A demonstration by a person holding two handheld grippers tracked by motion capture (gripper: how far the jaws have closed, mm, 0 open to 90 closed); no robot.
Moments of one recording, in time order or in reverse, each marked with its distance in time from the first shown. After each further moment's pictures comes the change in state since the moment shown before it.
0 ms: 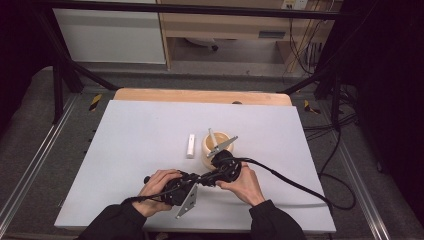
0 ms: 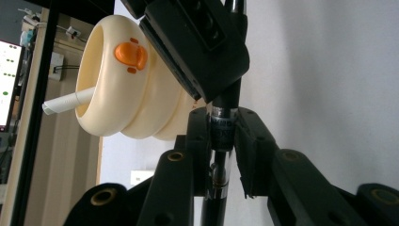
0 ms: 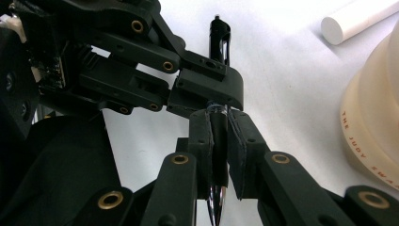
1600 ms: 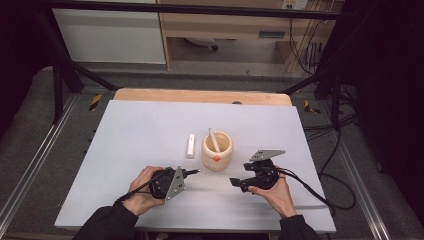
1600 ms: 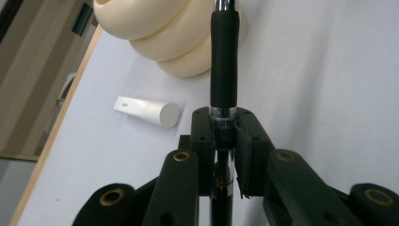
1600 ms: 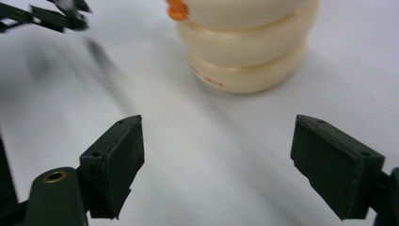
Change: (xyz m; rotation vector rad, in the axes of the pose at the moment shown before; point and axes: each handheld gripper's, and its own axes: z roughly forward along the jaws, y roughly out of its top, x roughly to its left) left arm 0.013 -0.034 -0.014 0.065 -0.019 -0.458; right arm -0.048 -0.091 -0.045 -0.236 -0.263 0.121
